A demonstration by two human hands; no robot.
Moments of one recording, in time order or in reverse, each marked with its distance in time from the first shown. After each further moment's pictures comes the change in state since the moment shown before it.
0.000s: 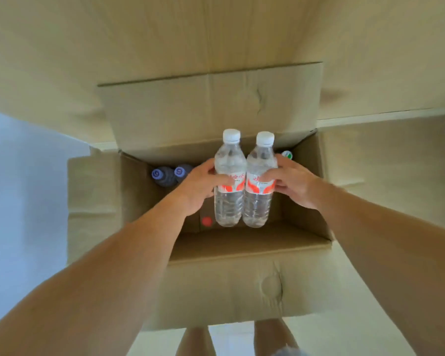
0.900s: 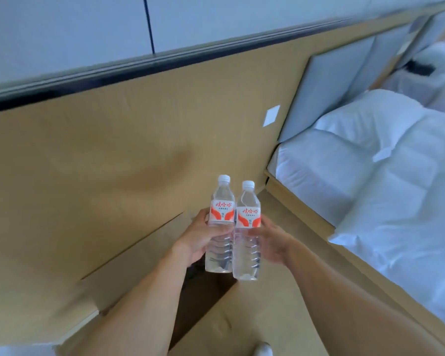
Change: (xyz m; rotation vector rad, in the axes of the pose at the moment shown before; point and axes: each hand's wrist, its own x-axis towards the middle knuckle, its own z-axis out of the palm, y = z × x) left_hand -0.321 0.241 0.178 0.224 -0.498 0.248; right_hand -0.429 -0.063 -0.018 0.636 0.275 -0.437
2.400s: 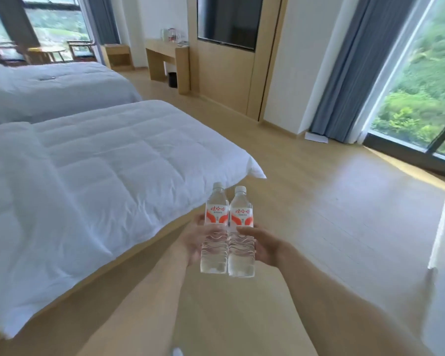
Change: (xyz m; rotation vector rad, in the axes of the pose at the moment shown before) left_hand -0.224 -0.281 0.734 0.655 -1.284 -0.333; right_hand -0.683 0.327 -0.313 0.739 1.254 -0.526
